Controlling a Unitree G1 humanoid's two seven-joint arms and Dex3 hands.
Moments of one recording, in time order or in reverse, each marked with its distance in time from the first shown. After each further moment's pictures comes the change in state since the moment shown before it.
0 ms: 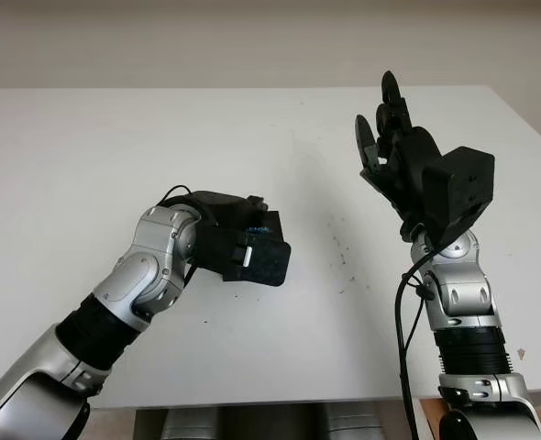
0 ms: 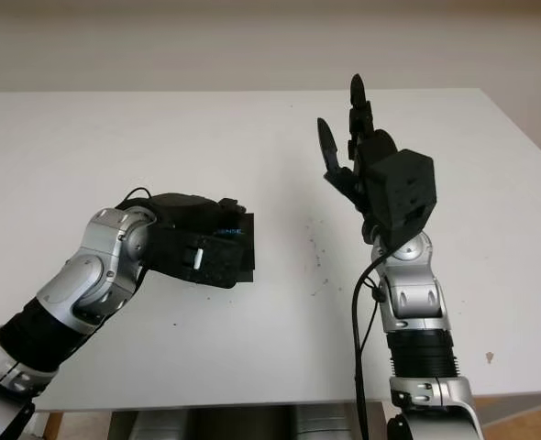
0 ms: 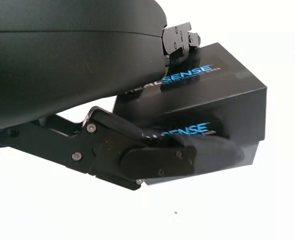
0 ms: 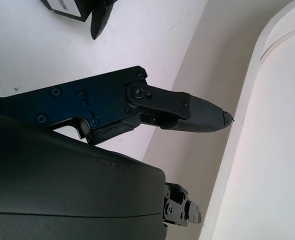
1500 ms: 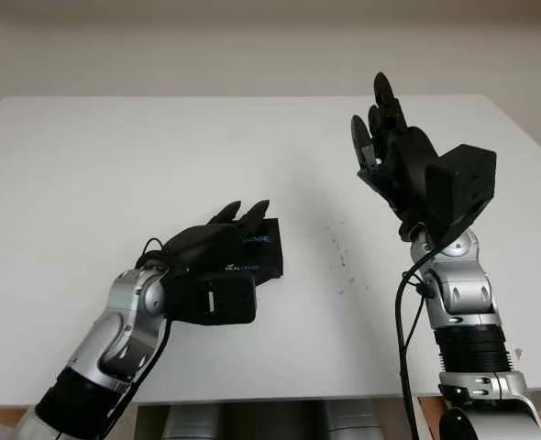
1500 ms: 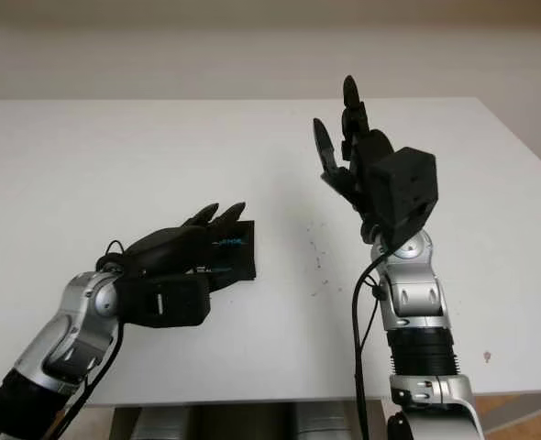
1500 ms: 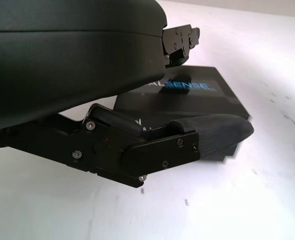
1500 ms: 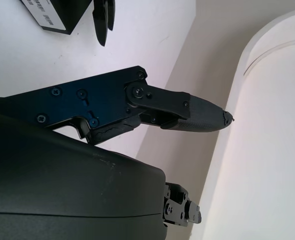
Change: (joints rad) left arm 0.267 -0.069 0.190 0.113 -0.190 -0.184 0.463; right arm -0.003 -0.004 -0.005 0.010 0.045 -0.012 0.056
